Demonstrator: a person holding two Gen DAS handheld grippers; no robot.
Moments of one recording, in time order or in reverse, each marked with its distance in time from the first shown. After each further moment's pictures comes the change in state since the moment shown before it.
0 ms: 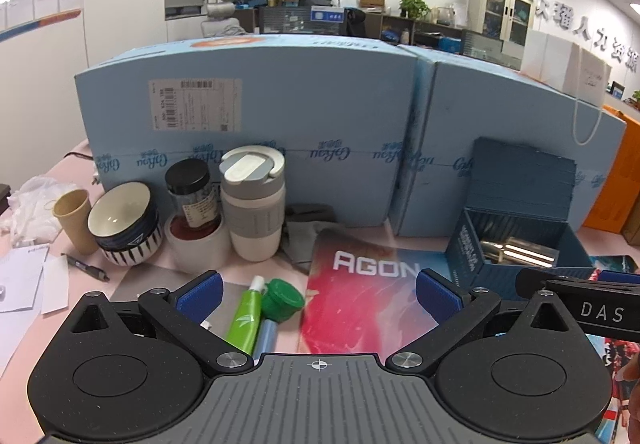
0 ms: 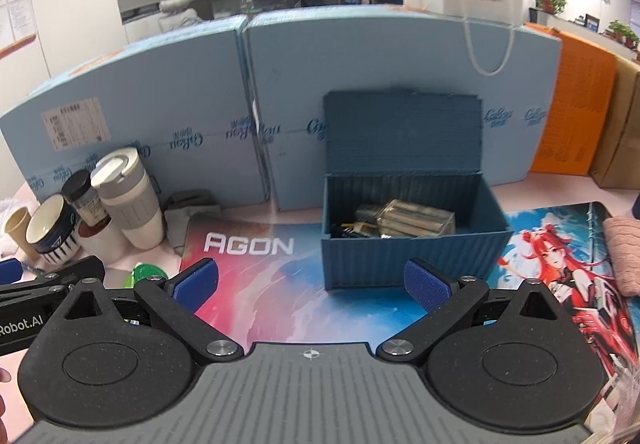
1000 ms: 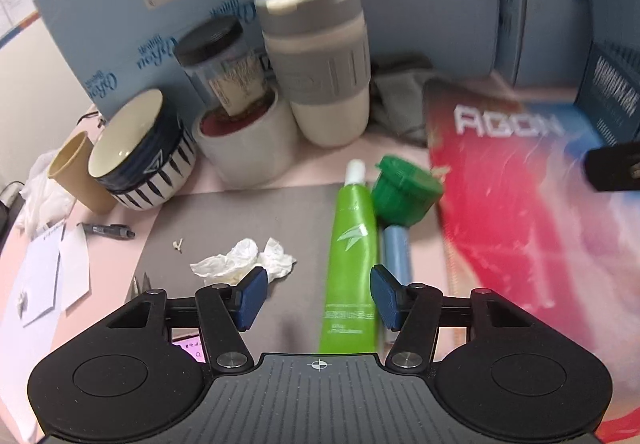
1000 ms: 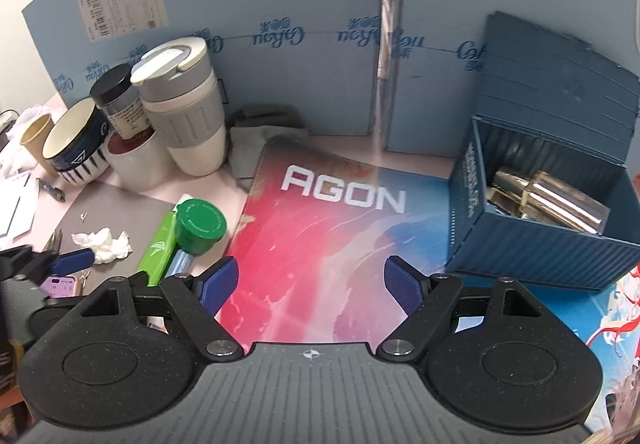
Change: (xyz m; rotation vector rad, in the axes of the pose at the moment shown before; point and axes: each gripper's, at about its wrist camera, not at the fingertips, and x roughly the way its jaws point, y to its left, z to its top) left arm 0.134 0.061 -0.059 0.213 0.299 0.177; right arm 0.107 0.083 -0.012 -0.173 0.212 0.145
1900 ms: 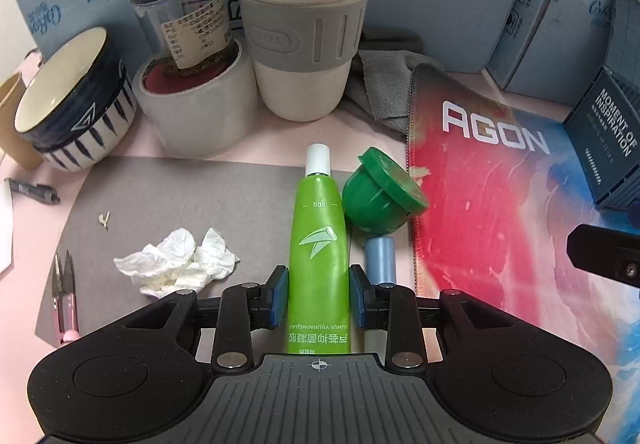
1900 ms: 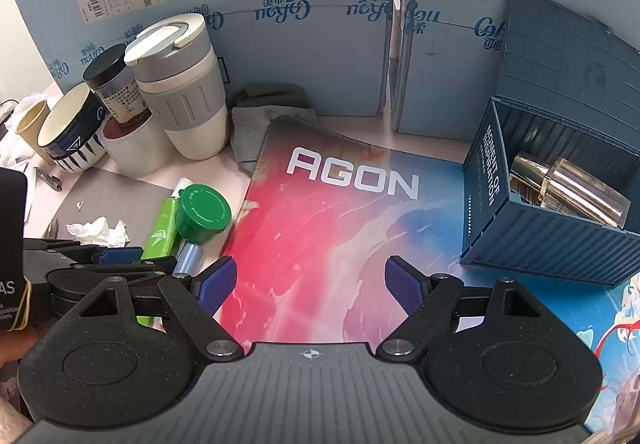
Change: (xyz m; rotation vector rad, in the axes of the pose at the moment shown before) left arm 0.027 0.005 0.009 -0.145 0.116 -0.217; right arm 0.018 0.003 0.000 0.005 0.053 0.011
